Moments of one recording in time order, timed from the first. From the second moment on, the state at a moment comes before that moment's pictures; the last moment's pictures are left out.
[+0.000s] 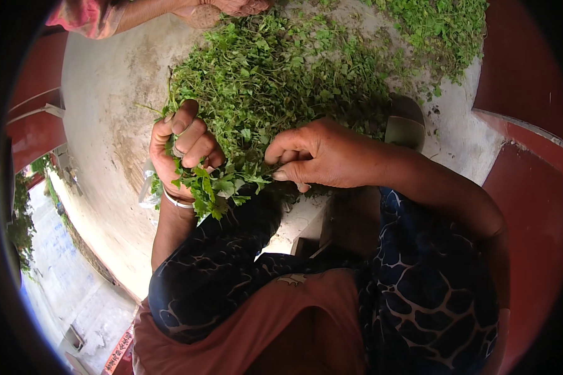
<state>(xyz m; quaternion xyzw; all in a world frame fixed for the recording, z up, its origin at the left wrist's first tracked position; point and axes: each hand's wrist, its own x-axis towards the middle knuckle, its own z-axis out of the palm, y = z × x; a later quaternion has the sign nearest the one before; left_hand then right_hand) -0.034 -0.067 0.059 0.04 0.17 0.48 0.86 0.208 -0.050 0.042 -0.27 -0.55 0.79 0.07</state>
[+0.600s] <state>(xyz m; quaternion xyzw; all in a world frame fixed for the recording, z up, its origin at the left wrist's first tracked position) -0.057 -0.080 0.048 0.04 0.24 0.52 0.82 0.243 -0.040 0.012 -0.44 -0.82 0.37 0.03</state>
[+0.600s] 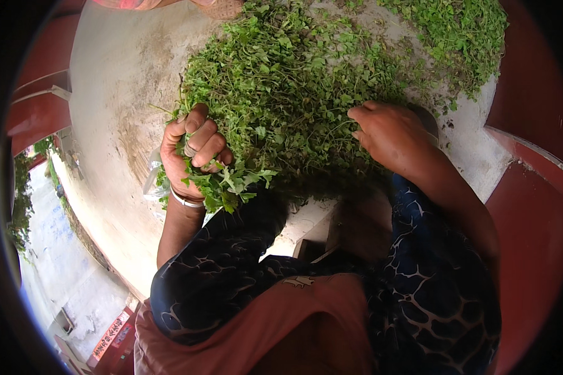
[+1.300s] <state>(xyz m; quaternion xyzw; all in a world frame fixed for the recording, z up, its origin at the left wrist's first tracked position) -0.098 -0.109 0.069 0.09 0.22 0.49 0.84 0.244 -0.041 0.007 -0.41 -0.70 0.58 0.03</state>
